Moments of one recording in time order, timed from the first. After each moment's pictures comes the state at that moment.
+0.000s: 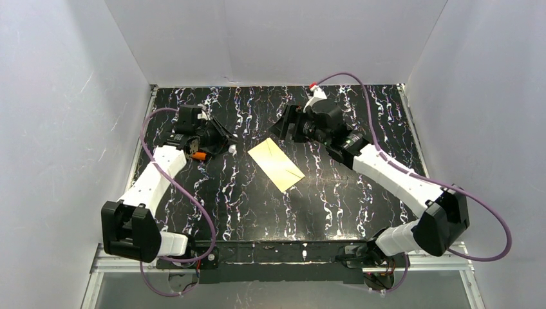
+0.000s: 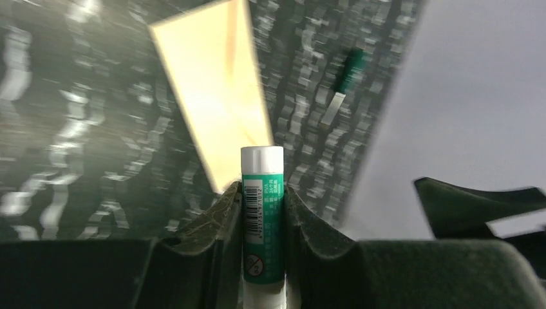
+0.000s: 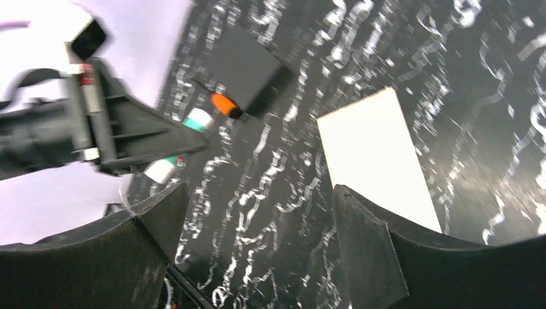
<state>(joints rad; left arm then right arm) -0.20 1.33 1.04 -0.44 0.47 -1.00 0.72 1.37 1.20 -0.15 -0.09 0.65</state>
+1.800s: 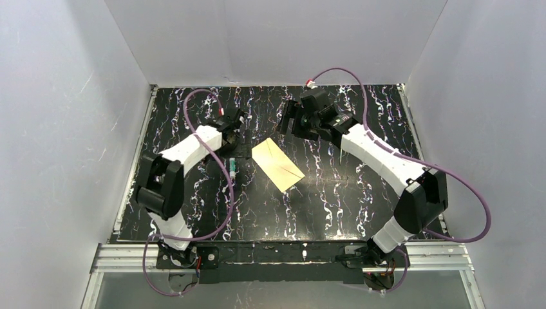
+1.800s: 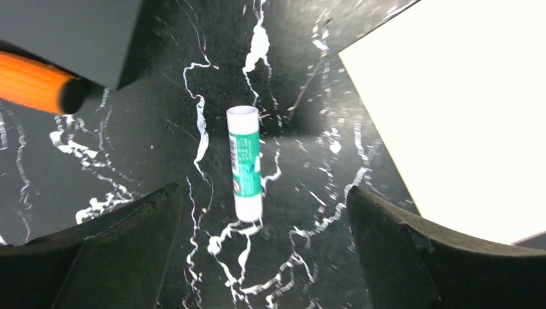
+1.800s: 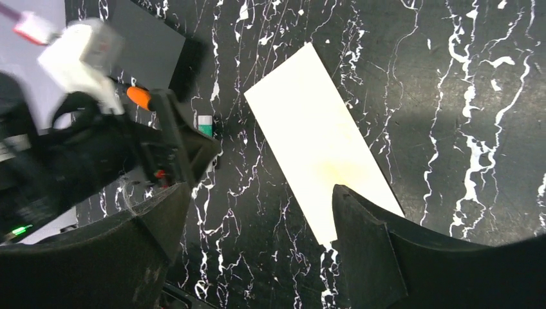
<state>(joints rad) -0.43 1.77 1.24 -0.72 -0.19 -0.44 0.67 1.59 1.43 -0.53 0.01 0.71</state>
